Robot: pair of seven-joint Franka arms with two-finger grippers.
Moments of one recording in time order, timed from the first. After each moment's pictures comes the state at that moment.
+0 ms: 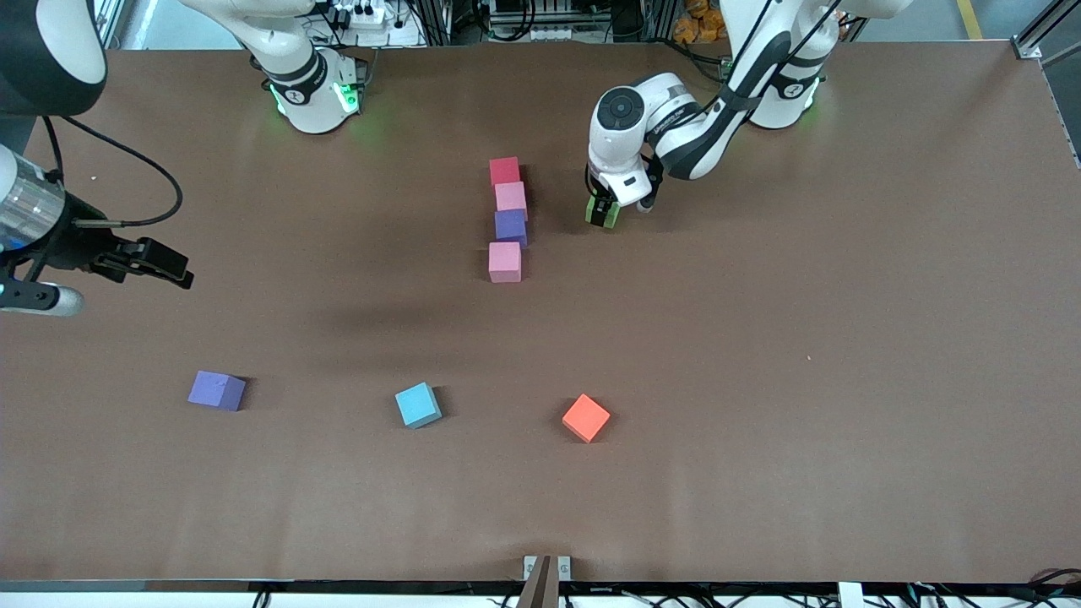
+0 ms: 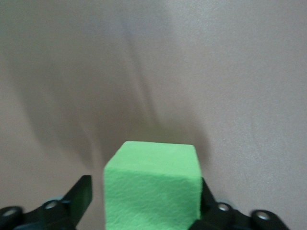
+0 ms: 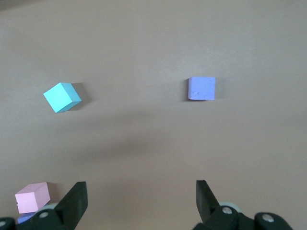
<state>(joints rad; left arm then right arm) -0.42 0.36 -0.51 -2.38 0.18 2.60 -2.31 -0.11 0.12 0.15 -1.53 0.01 1.66 0.17</state>
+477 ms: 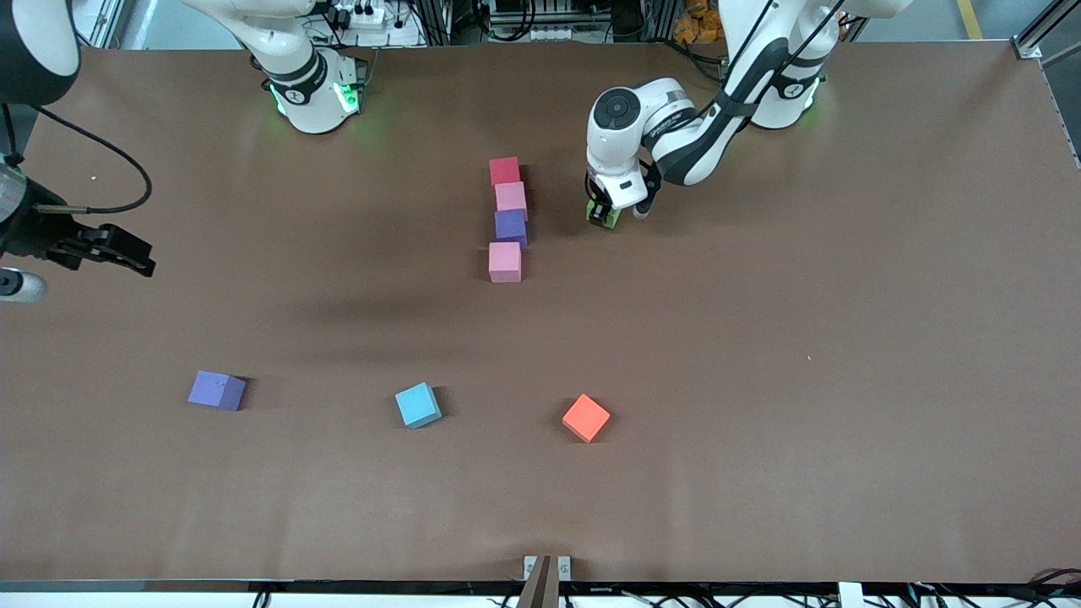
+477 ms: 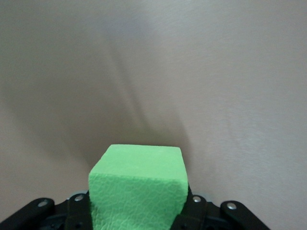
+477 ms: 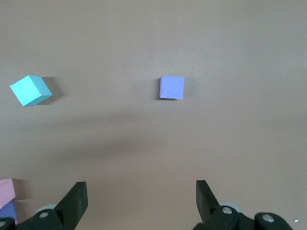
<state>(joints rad) -0.41 0.37 -0.50 -2.35 0.32 2.60 -2.29 -0.10 0.10 0.09 -1.53 -0.06 1.62 0.08</state>
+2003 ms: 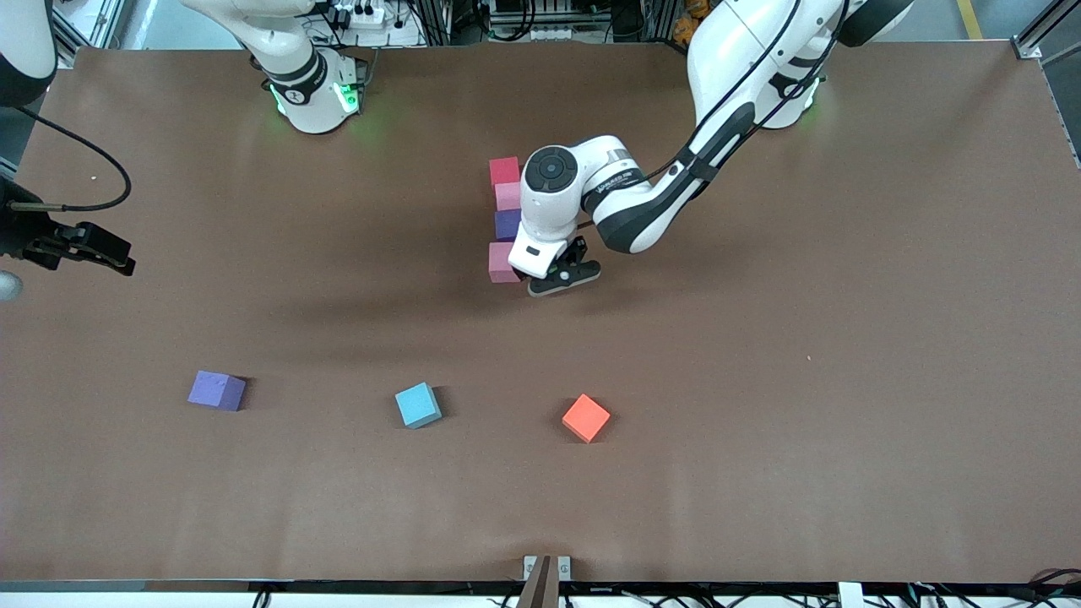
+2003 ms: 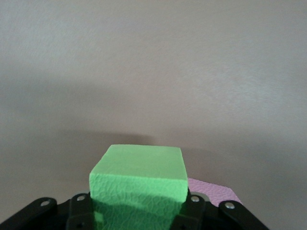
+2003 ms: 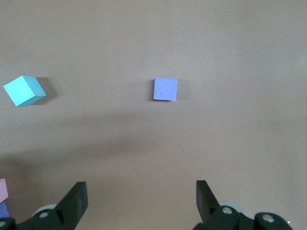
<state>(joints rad) -0.44 0.70 -0.50 -1.65 0.38 2.28 -1.33 -0.08 0.10 0.05 -1.52 -0.06 1.62 0.06</state>
